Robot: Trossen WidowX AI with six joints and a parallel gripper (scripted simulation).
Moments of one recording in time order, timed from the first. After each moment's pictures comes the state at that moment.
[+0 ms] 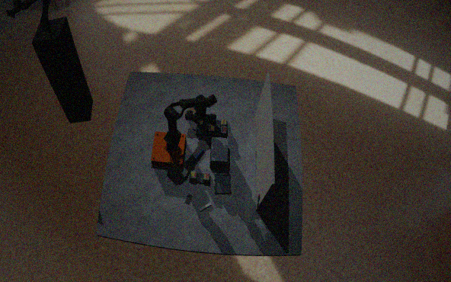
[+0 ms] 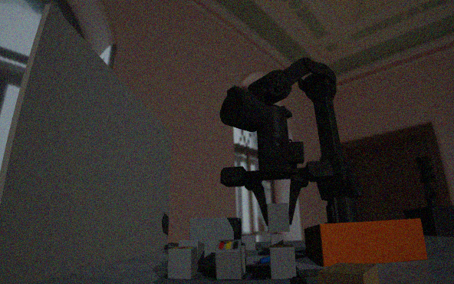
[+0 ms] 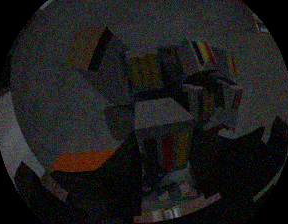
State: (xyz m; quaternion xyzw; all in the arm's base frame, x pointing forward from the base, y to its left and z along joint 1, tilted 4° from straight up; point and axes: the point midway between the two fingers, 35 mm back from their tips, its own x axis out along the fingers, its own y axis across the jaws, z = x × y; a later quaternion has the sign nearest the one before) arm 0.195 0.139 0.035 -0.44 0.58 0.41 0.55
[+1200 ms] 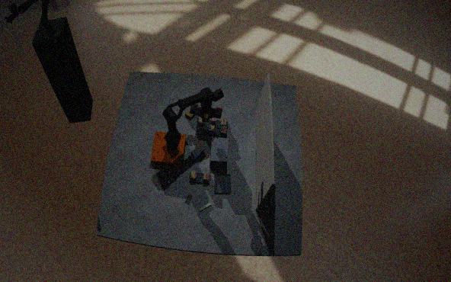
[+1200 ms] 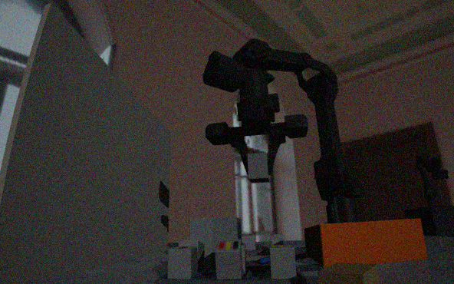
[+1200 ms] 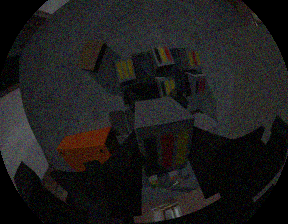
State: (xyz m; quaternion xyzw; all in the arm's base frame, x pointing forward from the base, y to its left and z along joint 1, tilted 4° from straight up) arm 0.221 0.127 0.125 -0.44 0.58 0.41 0.55
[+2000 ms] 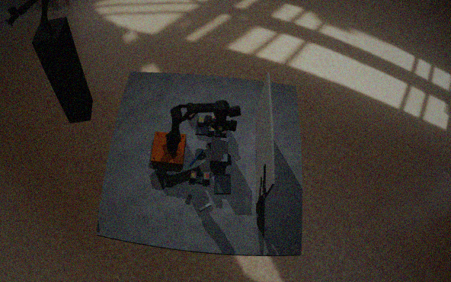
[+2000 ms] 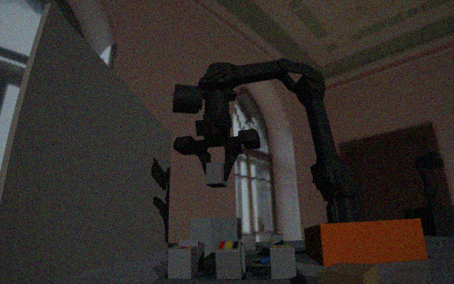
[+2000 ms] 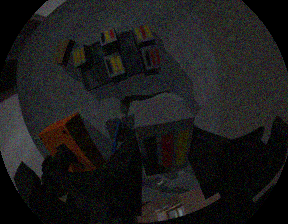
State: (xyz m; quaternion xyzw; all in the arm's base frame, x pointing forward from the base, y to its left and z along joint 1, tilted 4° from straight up) arm 0.294 0.034 0.135 -0.43 0.58 0.40 0.57
